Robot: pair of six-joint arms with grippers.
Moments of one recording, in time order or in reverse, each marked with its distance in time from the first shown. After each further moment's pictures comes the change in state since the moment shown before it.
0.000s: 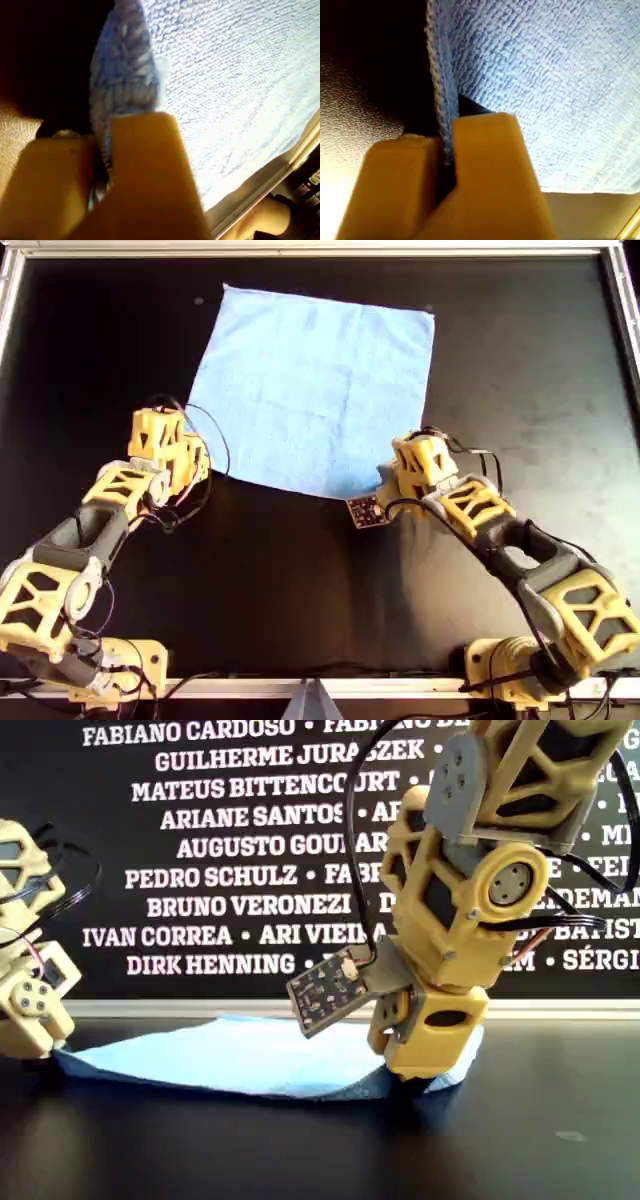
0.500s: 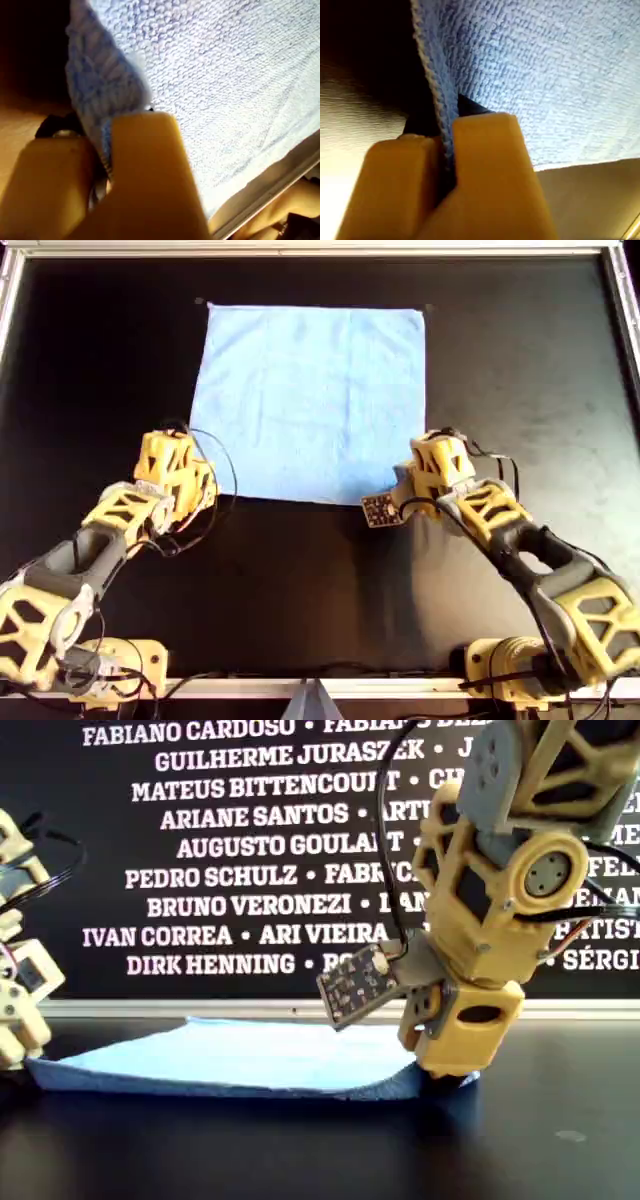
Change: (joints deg) left arm -4.2 12.5 12.0 0.2 0.0 0.0; right arm -3.7 6.6 6.6 0.0 -0.9 0.0
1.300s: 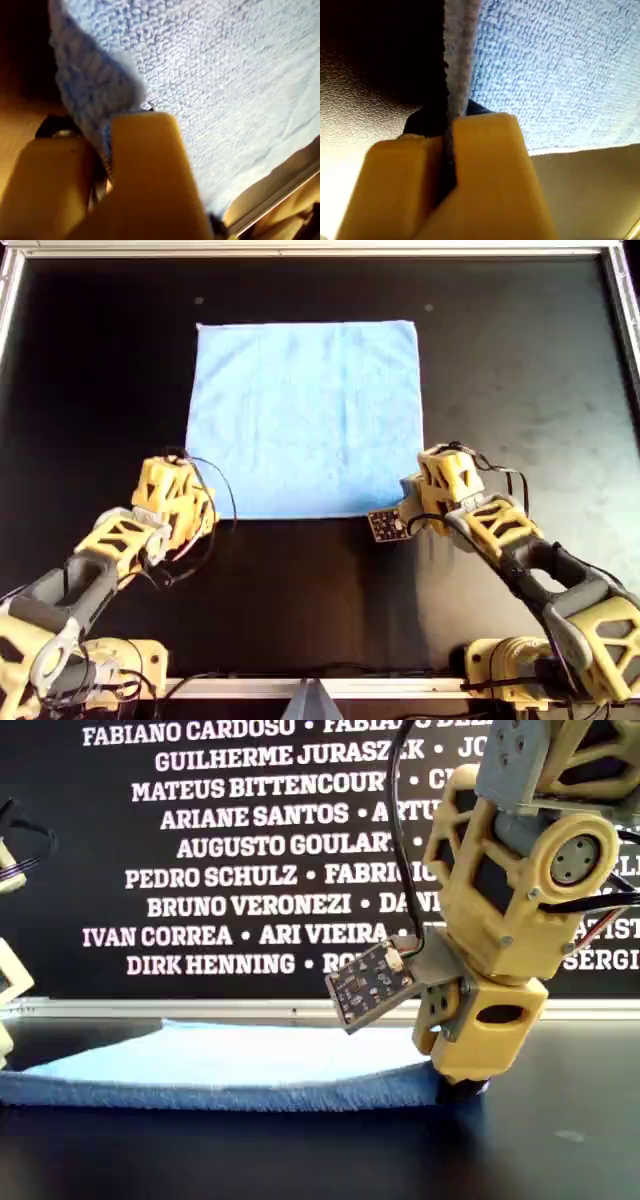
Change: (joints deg) left arm -3.7 10.9 12.4 0.0 -0.2 0.1; right arm 0.0 5.9 7.0 0.0 1.1 -0.2
